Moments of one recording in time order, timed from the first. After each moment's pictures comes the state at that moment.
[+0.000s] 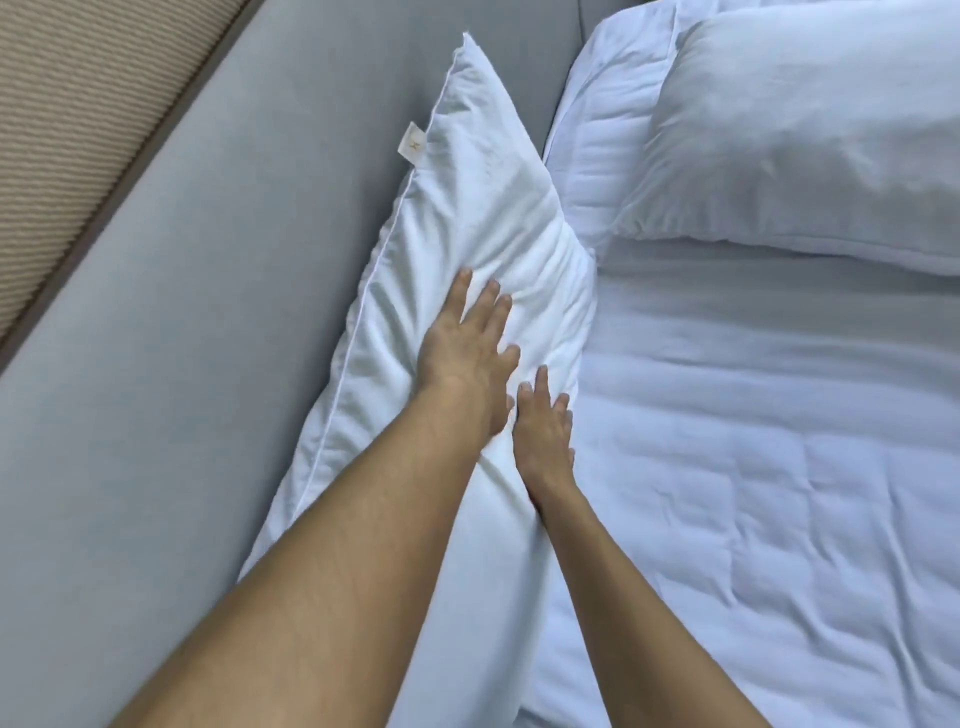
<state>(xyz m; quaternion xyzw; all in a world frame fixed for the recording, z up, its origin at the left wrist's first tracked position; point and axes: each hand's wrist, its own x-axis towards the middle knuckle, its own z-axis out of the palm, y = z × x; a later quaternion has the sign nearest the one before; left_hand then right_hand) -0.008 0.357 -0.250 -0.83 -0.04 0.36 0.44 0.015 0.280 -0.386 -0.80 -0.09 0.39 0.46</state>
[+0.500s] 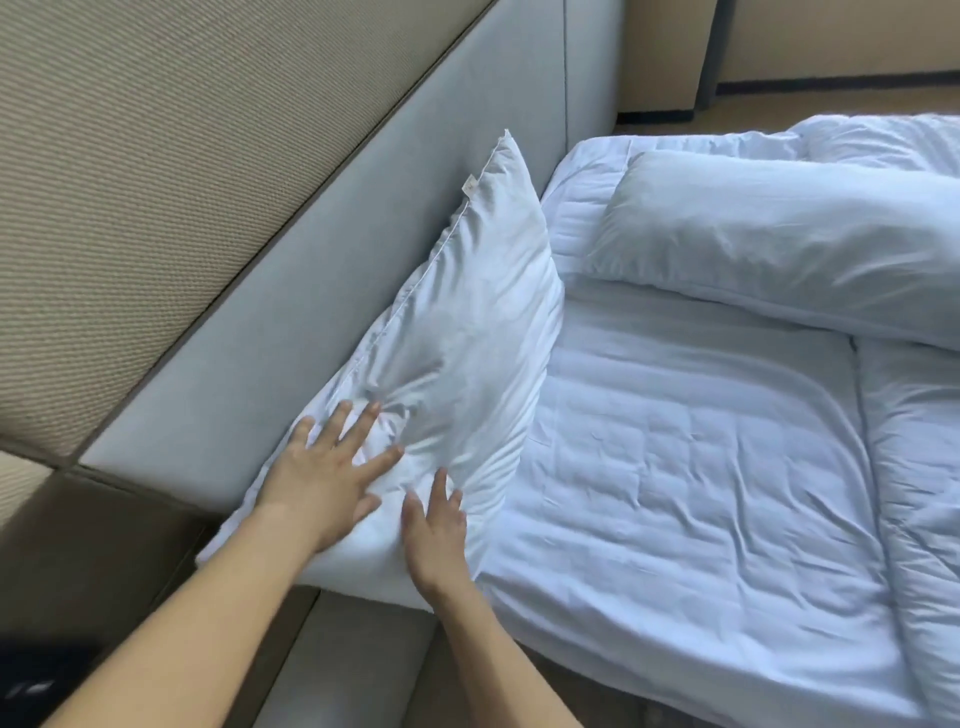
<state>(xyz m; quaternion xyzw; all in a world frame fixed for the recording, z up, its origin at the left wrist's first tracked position) -0.314 0.315 -0.195 -0.90 -0.17 0.30 0.25 -0.277 0.204 -0.327 -0.72 -0.17 0.45 0.50</state>
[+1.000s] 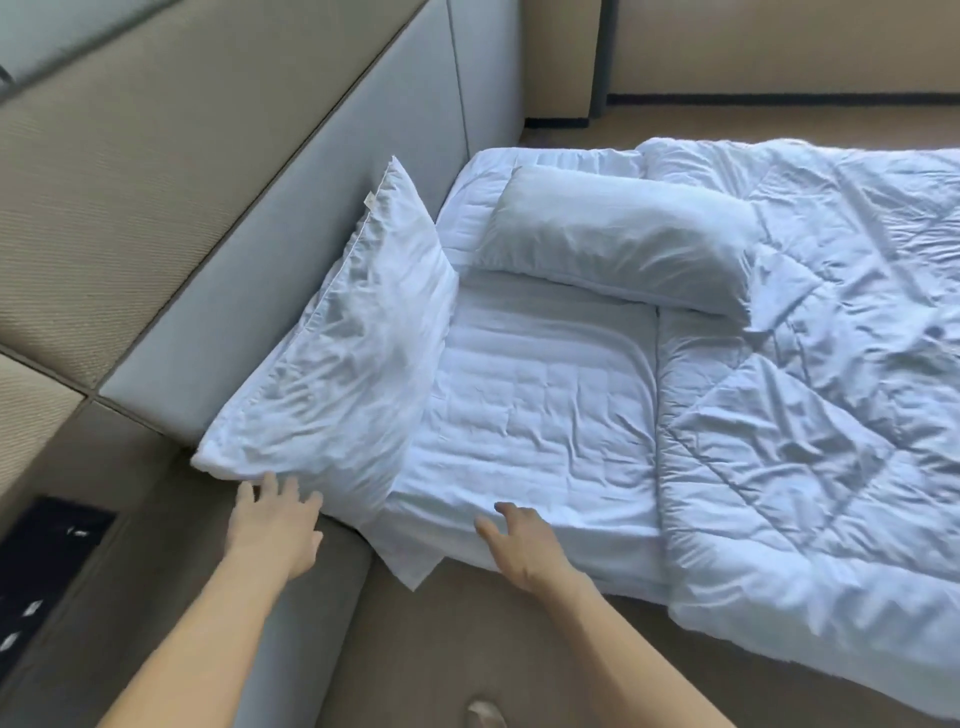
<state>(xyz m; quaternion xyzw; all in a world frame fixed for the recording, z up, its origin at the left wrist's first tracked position) -0.390 0.131 -0.134 -0.87 -0.25 0.37 0.20 -0.256 -0.112 -0.237 -0.84 -0.16 0.43 0.30</state>
